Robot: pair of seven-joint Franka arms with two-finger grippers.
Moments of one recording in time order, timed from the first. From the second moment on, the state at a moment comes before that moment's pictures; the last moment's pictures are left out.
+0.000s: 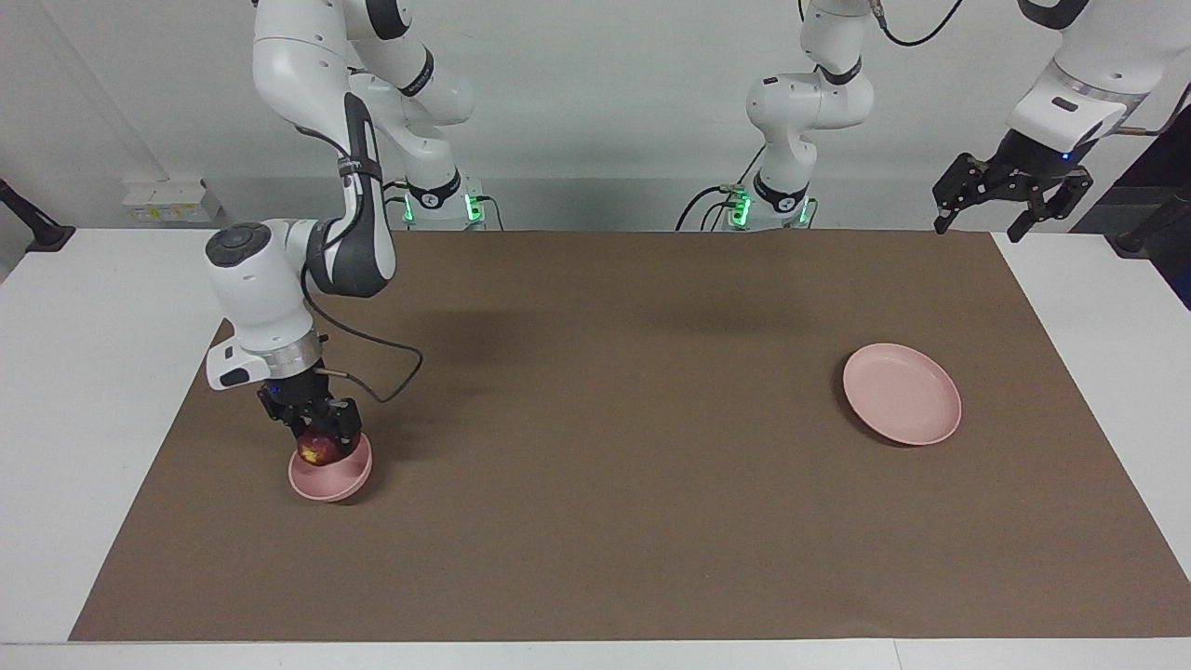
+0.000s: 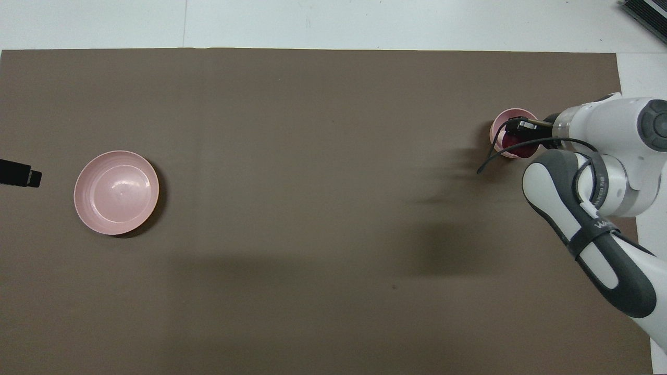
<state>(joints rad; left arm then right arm) -0.02 -0.04 0.03 -1.51 -0.04 1.49 0.20 -0.07 0.34 0.00 -1.88 0.00 2.48 0.24</state>
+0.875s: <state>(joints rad) -0.02 -0.06 0.01 -1.51 -0.04 1.47 0.20 -0.07 0.29 0.03 -1.74 0.00 2.28 0.20</state>
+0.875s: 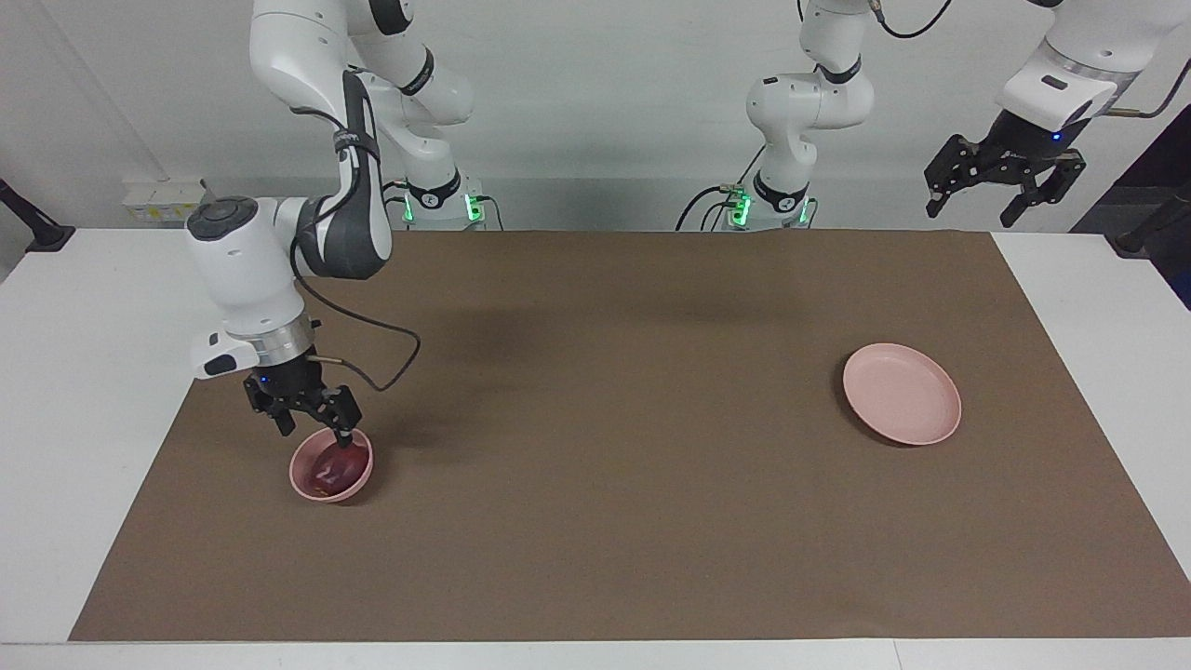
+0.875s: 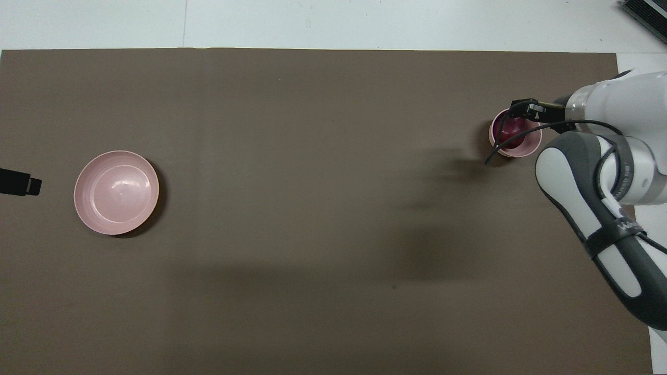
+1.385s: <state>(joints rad) -0.02 -0.06 0.01 -1.51 -0.04 1.47 0.20 -0.07 0.19 0.02 -1.53 0.00 1.81 0.14</state>
